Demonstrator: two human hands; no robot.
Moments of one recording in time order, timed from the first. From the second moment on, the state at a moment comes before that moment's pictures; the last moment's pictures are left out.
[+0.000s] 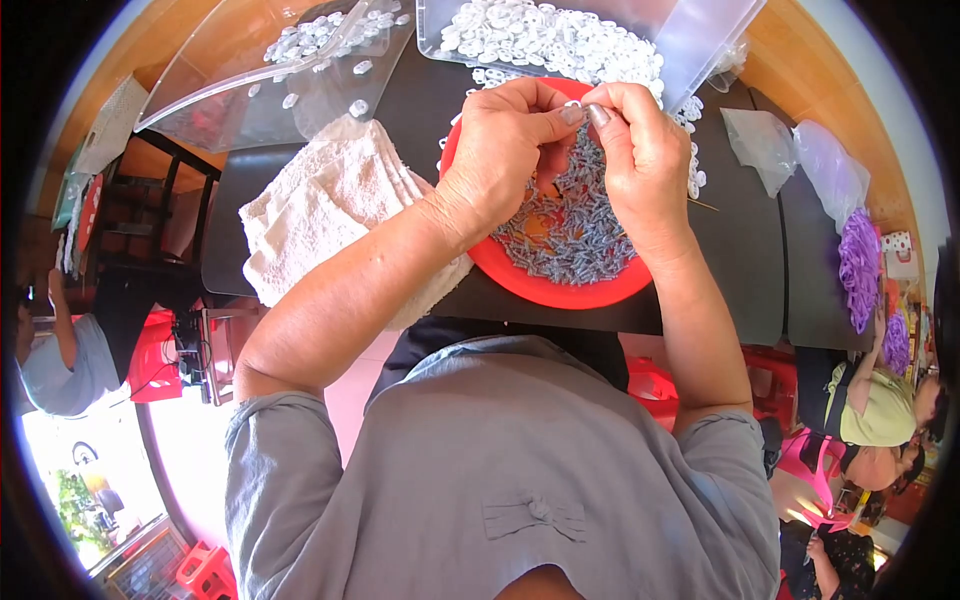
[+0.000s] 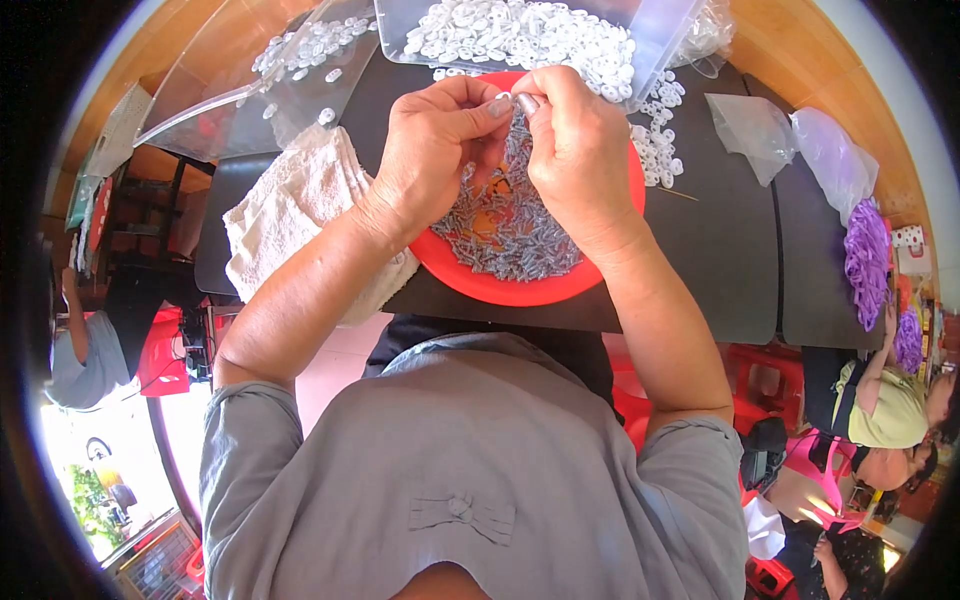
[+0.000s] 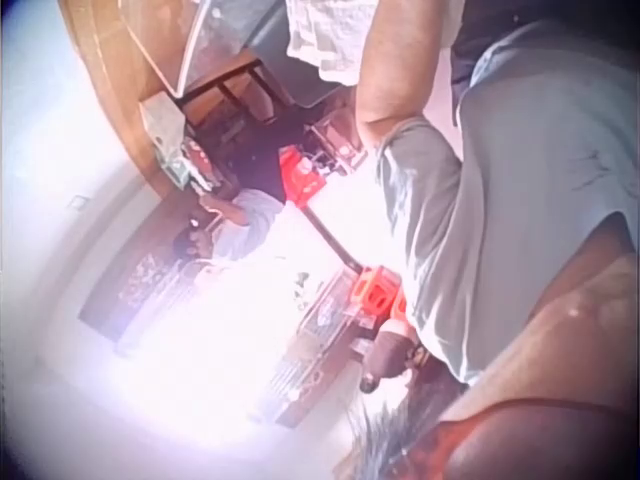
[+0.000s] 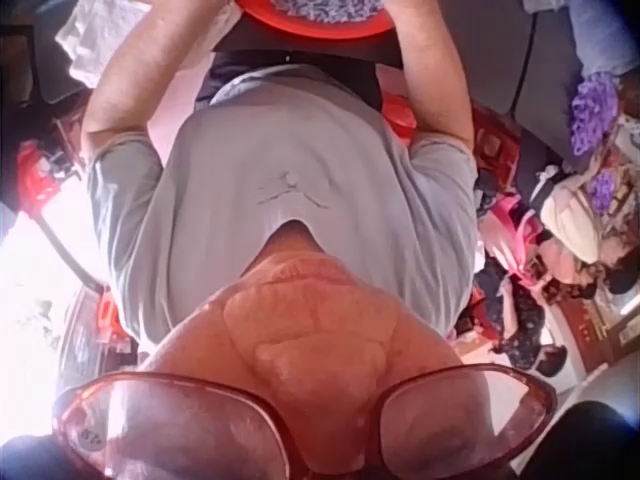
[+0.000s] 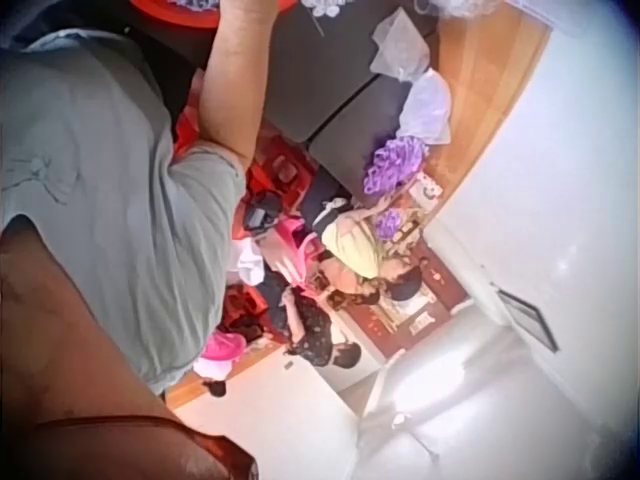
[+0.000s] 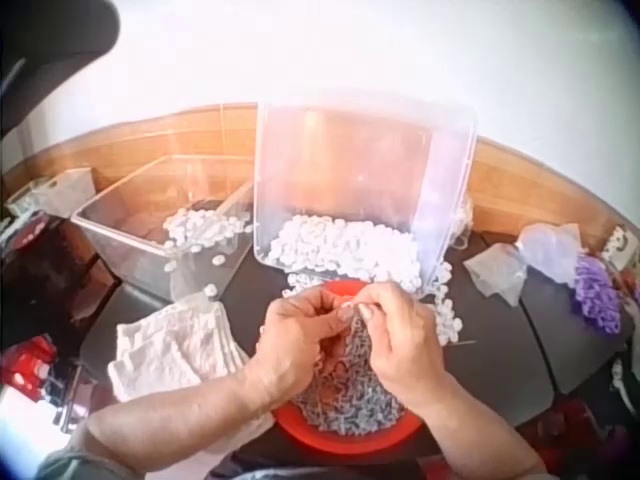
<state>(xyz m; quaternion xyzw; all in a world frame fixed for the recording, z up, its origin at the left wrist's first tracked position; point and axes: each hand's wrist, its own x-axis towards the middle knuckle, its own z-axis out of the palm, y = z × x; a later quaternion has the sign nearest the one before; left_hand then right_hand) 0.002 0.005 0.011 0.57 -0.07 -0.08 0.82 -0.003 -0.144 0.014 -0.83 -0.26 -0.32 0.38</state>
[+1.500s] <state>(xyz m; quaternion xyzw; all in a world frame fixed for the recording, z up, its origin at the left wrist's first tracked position) -0.001 -0.006 -0.004 0.63 0.00 -0.05 0.78 0.080 -0.196 0.038 -0.94 -0.14 -0.18 0.25</state>
